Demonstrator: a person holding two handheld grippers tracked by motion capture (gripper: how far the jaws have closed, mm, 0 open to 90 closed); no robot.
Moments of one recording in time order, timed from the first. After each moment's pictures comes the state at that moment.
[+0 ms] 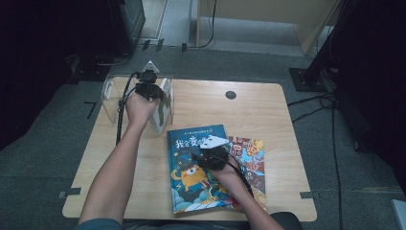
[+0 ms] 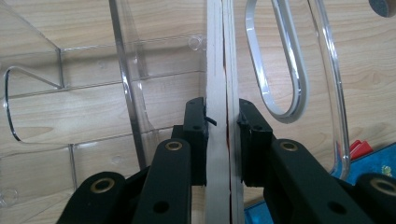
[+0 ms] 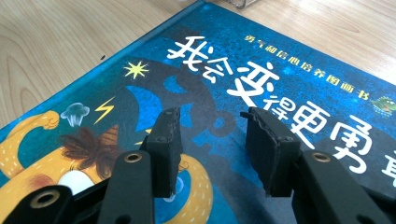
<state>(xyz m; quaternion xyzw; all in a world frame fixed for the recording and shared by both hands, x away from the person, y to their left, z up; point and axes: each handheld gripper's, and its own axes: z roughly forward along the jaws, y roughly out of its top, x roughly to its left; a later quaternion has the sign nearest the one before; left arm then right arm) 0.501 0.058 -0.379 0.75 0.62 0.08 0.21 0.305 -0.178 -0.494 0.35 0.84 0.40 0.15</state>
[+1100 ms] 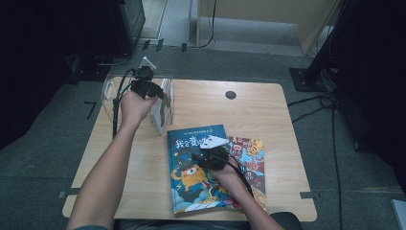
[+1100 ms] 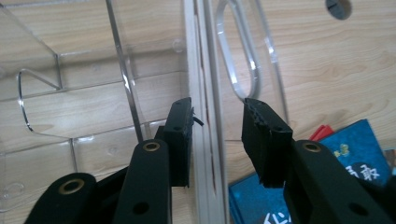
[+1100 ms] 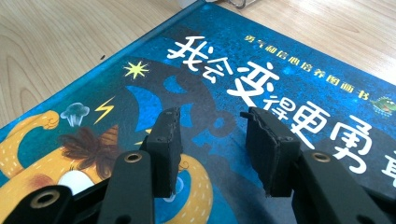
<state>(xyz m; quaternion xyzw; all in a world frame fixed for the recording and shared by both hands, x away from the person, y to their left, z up) 0.484 0.066 -0.349 0.76 0.60 0.07 0.24 0.305 -0.178 -0.494 0.34 0.84 0.40 0.15</state>
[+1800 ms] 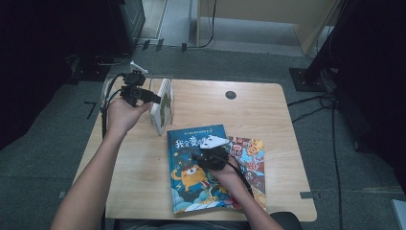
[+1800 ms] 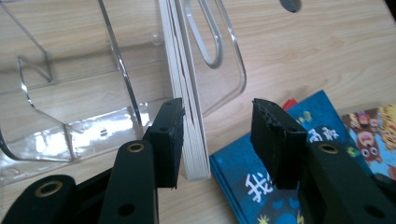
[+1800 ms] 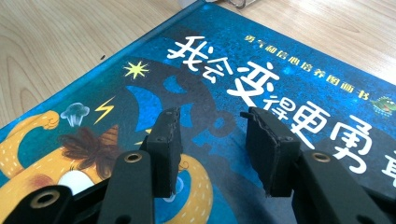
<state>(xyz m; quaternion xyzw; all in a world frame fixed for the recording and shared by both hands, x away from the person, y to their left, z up) 0.439 0.090 -0.332 0.77 0.56 0.05 0.30 0.305 -0.179 -0.494 0.34 0.84 0.40 0.15</state>
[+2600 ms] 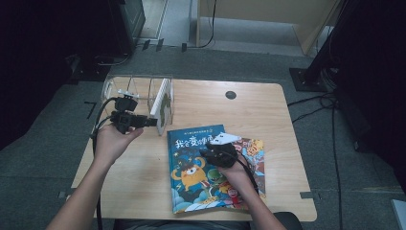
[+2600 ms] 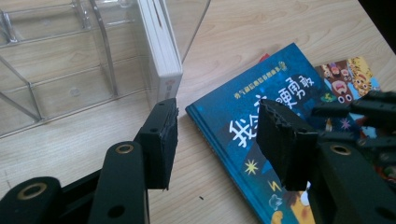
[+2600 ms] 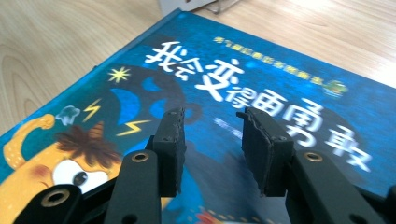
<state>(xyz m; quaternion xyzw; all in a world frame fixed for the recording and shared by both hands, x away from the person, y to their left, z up) 0.372 0.112 -0.362 0.79 0.51 0.04 0.34 0.308 -0.208 -0.485 0.37 0.82 0.42 0.13</state>
